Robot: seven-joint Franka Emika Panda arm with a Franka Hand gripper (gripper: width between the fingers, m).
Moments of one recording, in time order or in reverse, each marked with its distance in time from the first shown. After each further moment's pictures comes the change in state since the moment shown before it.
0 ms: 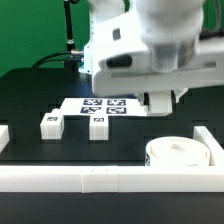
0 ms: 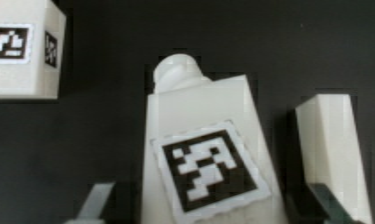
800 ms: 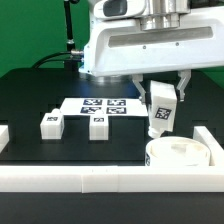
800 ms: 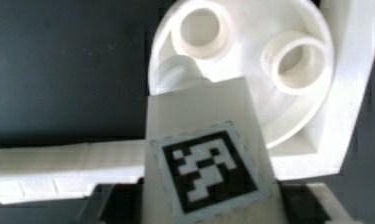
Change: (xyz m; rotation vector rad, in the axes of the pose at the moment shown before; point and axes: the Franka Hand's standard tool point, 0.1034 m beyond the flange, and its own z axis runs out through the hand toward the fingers) arm 0.024 0.002 -0.029 -0.027 0.745 -0.004
